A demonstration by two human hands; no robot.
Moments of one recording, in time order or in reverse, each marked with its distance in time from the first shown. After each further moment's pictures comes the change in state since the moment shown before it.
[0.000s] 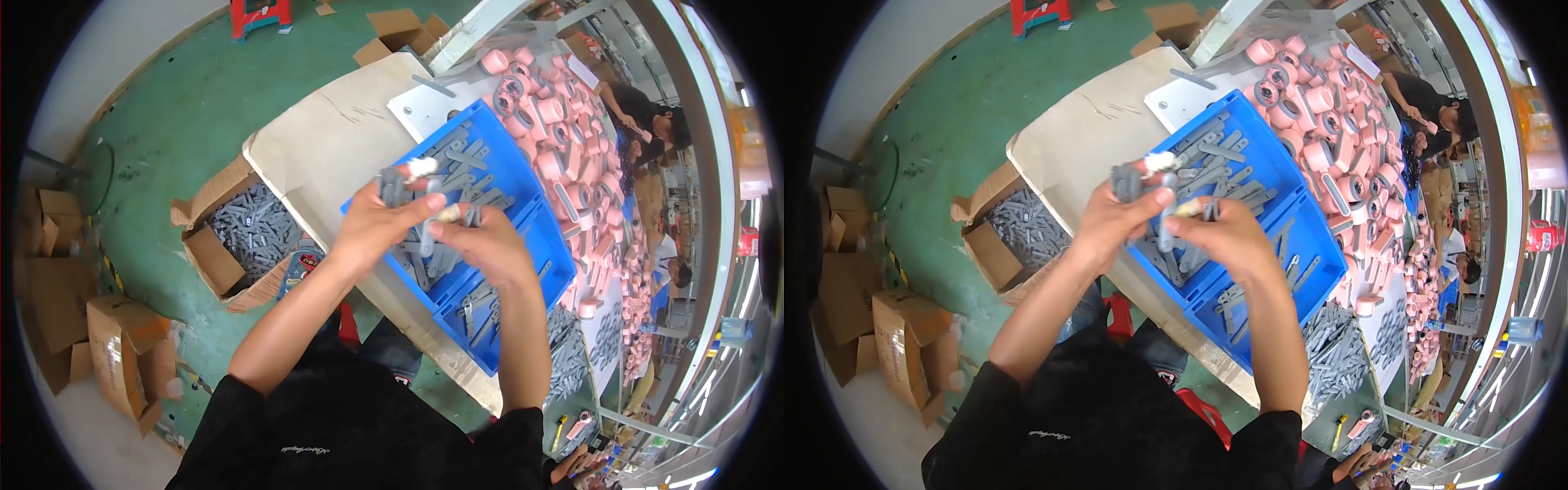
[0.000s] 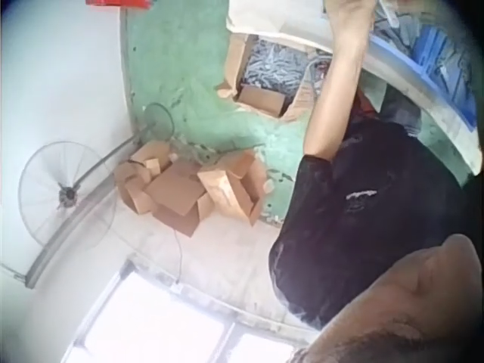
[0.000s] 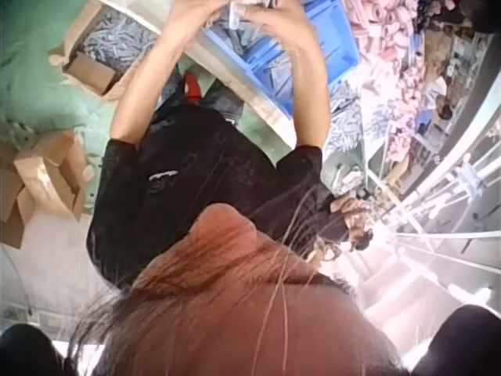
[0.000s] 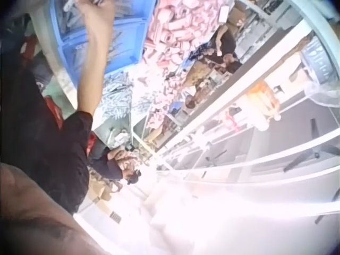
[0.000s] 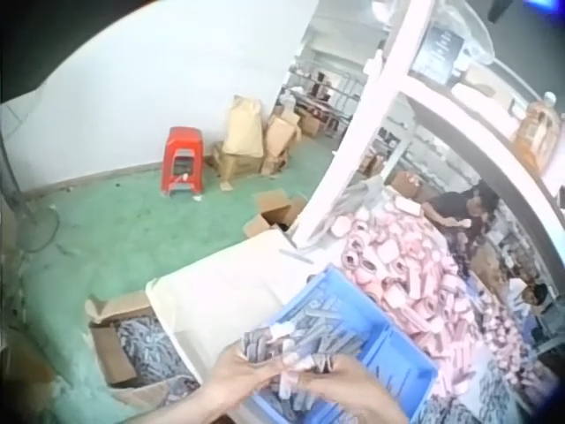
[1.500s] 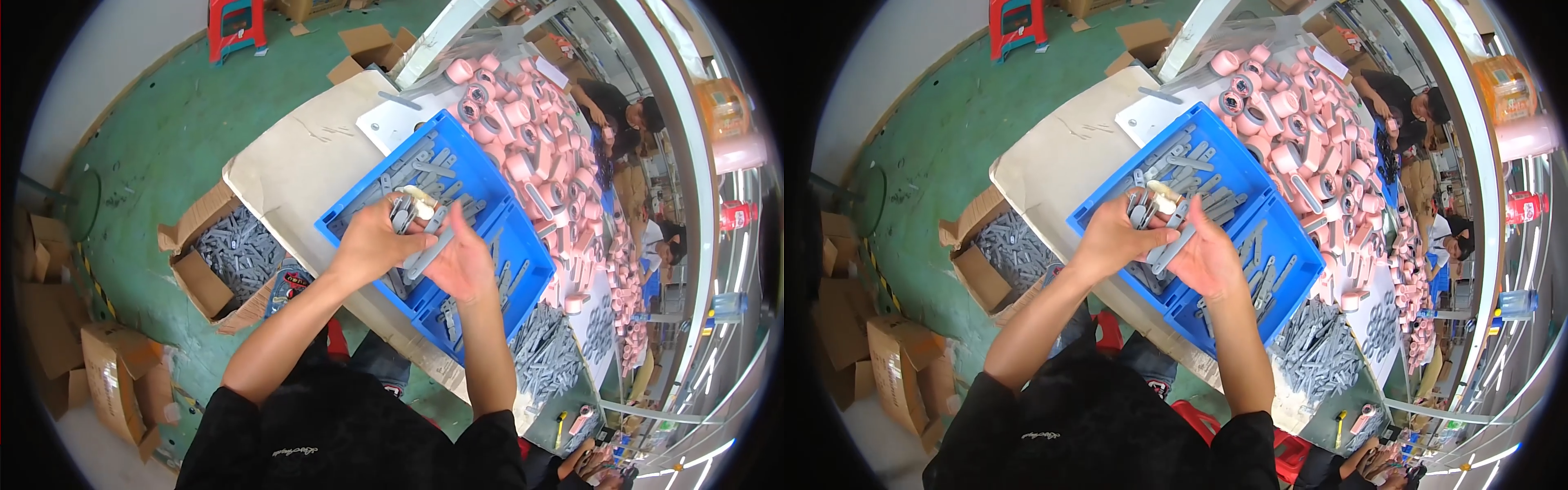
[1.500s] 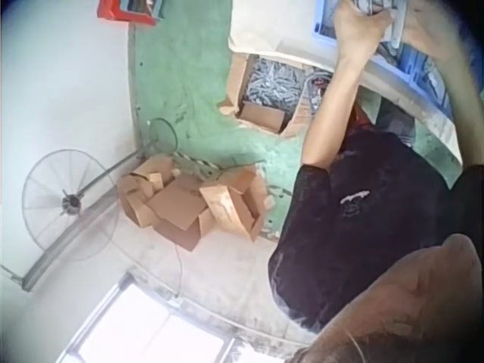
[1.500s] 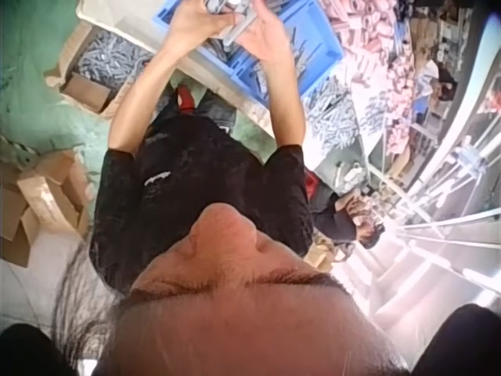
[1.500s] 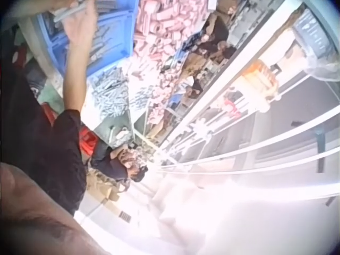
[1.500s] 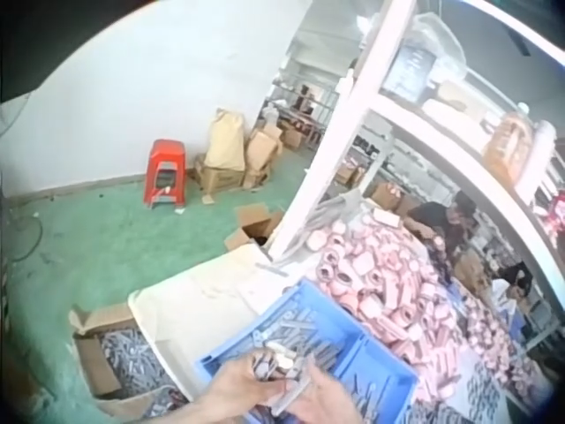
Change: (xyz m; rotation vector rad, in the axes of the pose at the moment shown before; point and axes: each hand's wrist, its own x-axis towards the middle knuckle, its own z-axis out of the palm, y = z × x) left_hand 0.005 -0.002 0.023 0.328 -0.258 0.050; right_hand 0.001 0.035 -0.002 1.095 -0.449 -0.142
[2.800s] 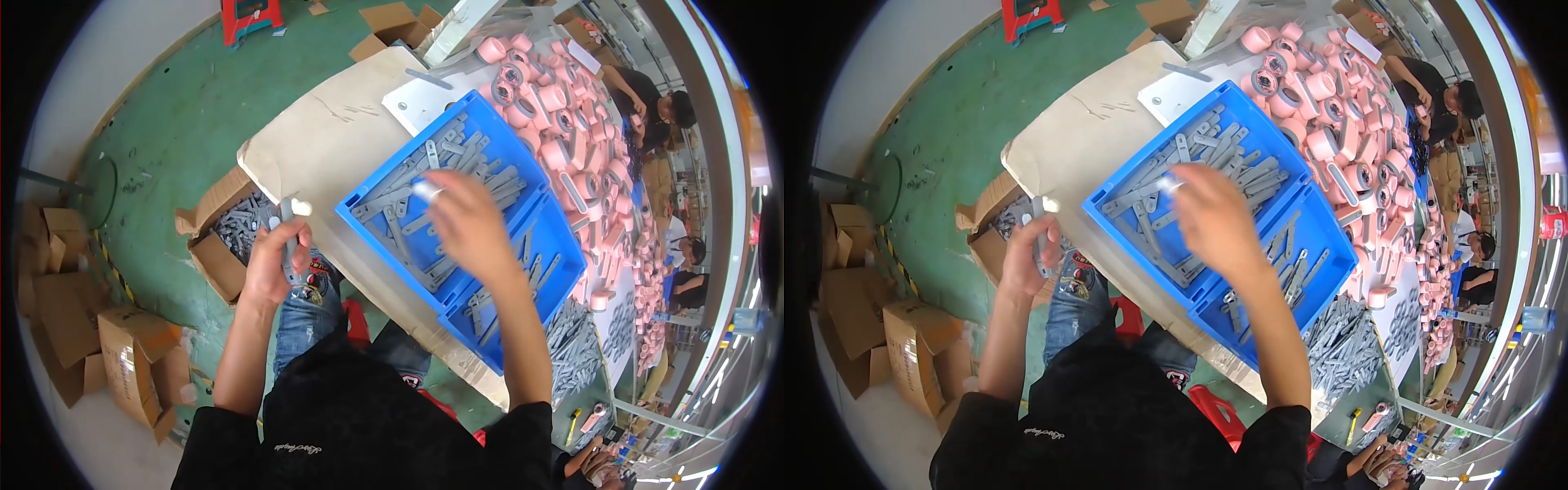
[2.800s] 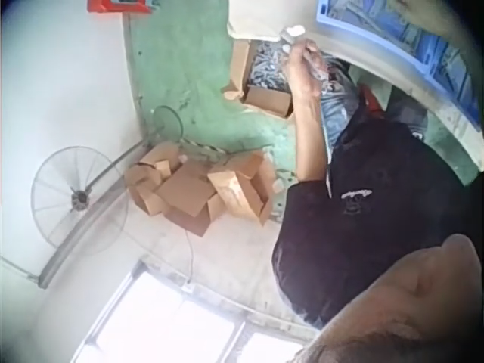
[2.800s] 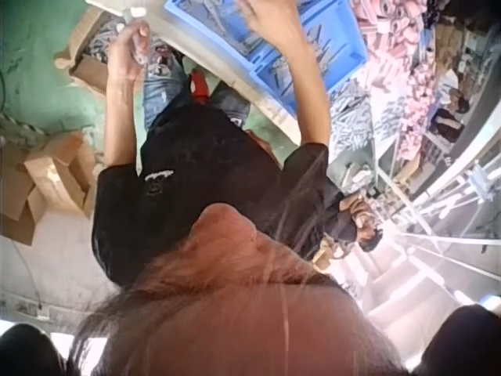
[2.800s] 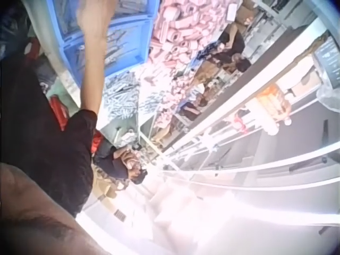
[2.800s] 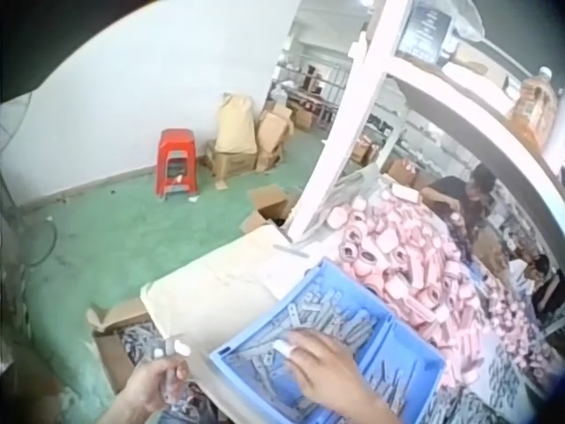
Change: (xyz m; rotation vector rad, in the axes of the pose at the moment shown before) left_hand -0.067 -0.065 -0.122 -0.612 0.318 -0.190; right_hand 0.026 -0.006 -0.008 -2.156 0.002 -0.730
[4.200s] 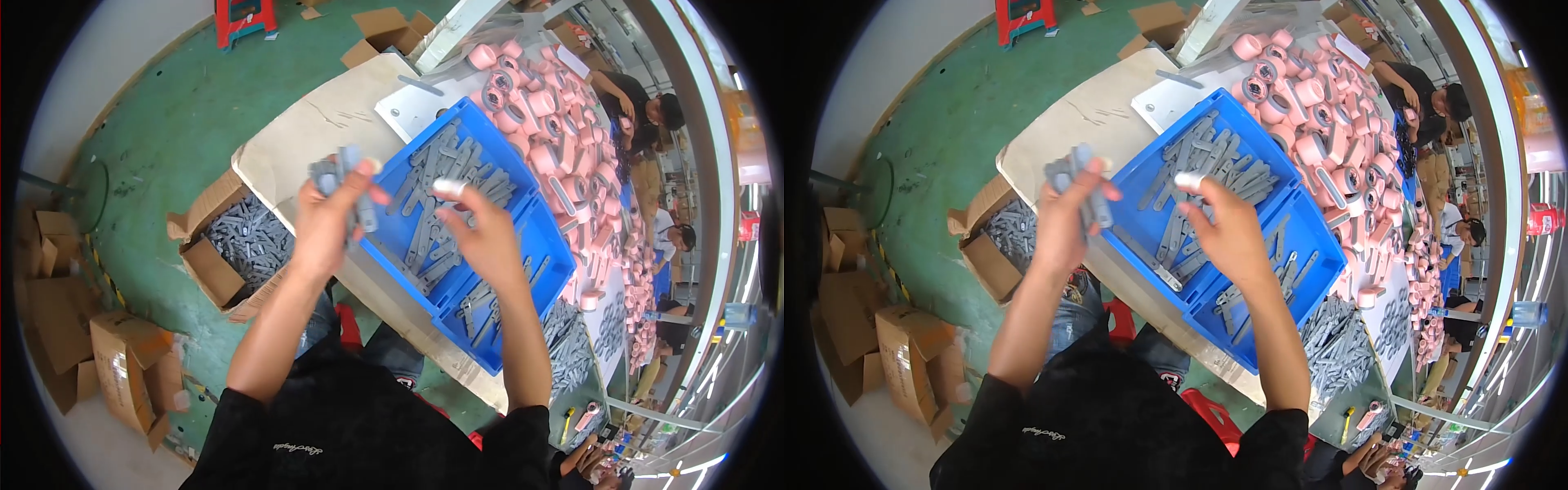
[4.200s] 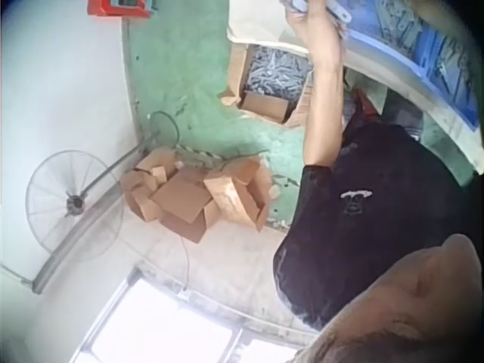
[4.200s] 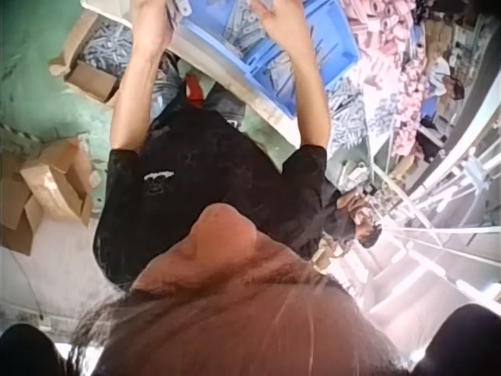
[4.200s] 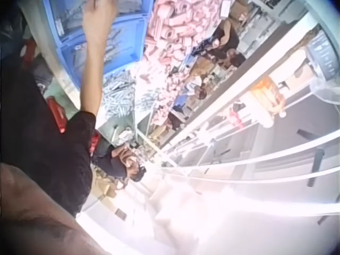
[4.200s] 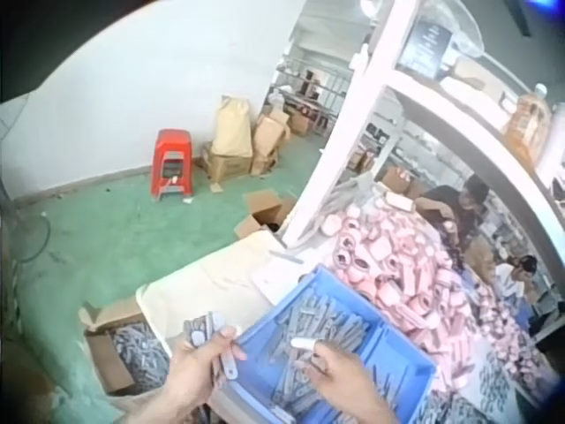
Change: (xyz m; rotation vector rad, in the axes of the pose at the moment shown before) left_hand 0.022 0.015 0.110 0.159 -0.028 0.258; right_hand 0.001 -0.018 -0.023 0.384 0.005 0.484
